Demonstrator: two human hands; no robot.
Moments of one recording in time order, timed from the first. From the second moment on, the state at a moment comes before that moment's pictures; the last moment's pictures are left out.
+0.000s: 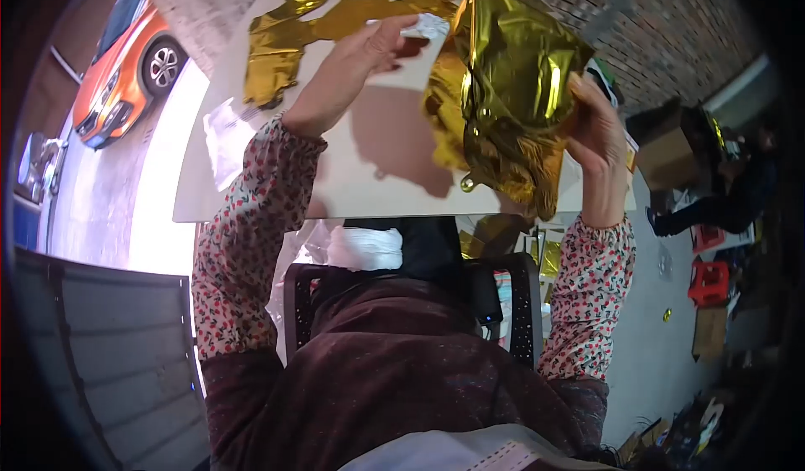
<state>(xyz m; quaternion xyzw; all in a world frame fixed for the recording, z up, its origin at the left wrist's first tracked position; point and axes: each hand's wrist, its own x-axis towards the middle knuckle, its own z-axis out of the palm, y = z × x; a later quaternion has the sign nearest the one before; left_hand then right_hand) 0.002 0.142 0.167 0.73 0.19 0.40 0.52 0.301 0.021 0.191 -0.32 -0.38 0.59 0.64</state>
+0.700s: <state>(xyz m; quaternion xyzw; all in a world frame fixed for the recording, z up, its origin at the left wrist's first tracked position) -0.033 0.184 0.043 0.71 0.28 0.28 0.58 0.264 0.051 0.108 -0.67 -0.60 0.40 0.18</state>
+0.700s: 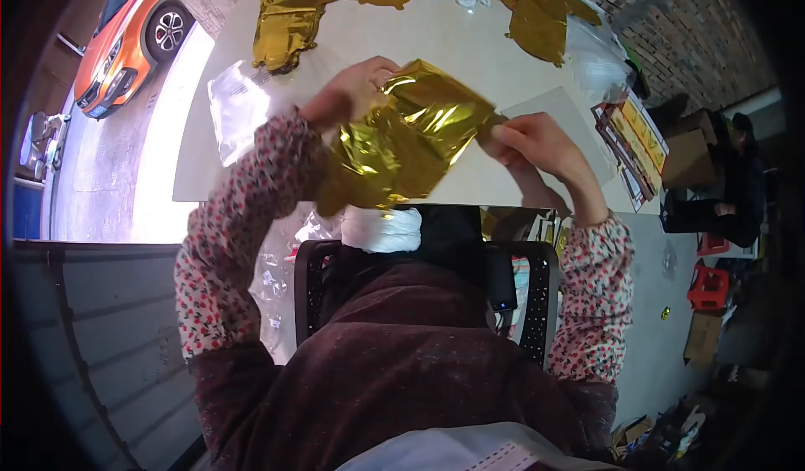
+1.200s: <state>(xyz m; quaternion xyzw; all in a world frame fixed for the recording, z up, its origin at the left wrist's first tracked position) 0.105 0.182 0.105 0.99 0.11 -0.10 -0.05 0.303 0.016 0.054 -0.55 -0.79 -0.25 0.12</state>
